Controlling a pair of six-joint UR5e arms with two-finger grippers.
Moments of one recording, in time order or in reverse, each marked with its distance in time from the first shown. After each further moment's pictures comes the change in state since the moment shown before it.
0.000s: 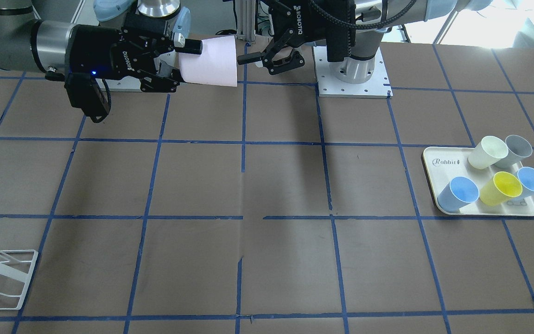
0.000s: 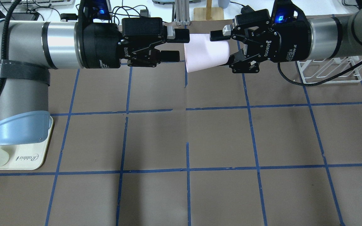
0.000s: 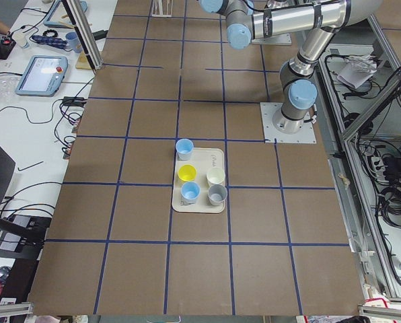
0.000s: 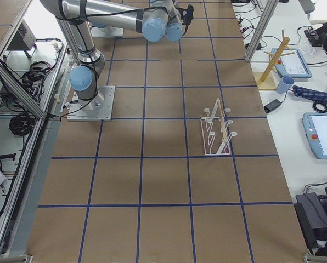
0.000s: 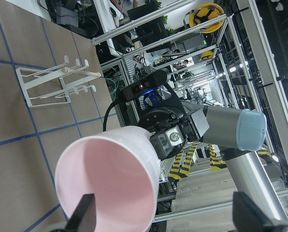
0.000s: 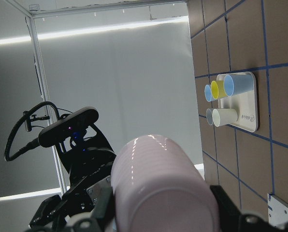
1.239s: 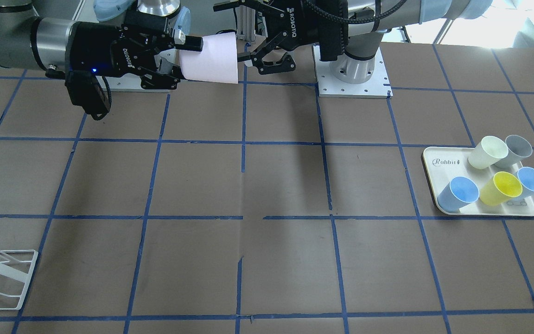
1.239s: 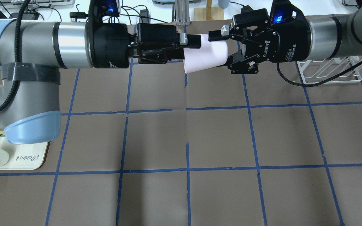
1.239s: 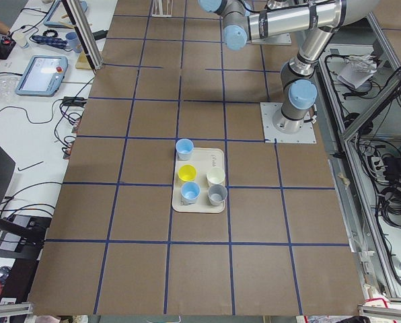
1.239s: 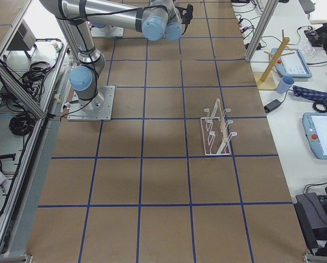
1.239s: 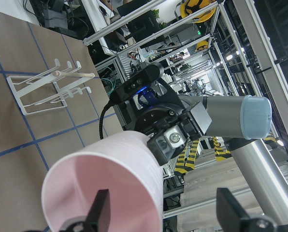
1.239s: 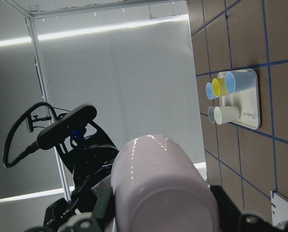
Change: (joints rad) left arm -0.017 -0.031 0.000 0.109 0.010 0.001; right arm 0.000 -0.001 -0.007 0.020 0.000 0.001
